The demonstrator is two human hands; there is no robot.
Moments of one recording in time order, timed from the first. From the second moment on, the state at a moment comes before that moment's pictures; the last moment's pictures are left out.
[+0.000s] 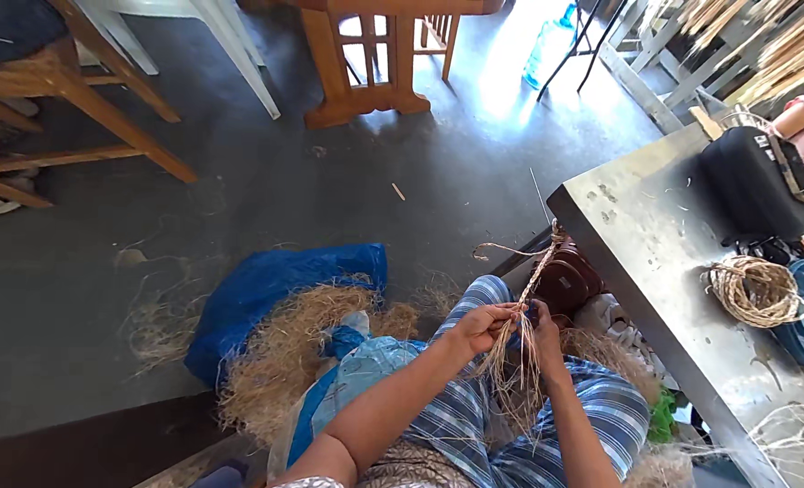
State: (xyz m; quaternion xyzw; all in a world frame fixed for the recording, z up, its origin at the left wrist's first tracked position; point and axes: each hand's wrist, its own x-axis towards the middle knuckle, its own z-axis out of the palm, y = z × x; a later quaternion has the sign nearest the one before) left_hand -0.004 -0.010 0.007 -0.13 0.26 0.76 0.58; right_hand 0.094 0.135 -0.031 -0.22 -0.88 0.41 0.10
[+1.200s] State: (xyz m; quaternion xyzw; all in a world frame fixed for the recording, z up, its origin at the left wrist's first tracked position) left_hand 0.000 -0.009 0.008 -0.14 0.17 0.78 0.59; right_hand 0.112 0.140 -0.019 -0.17 -0.92 0.33 0.13
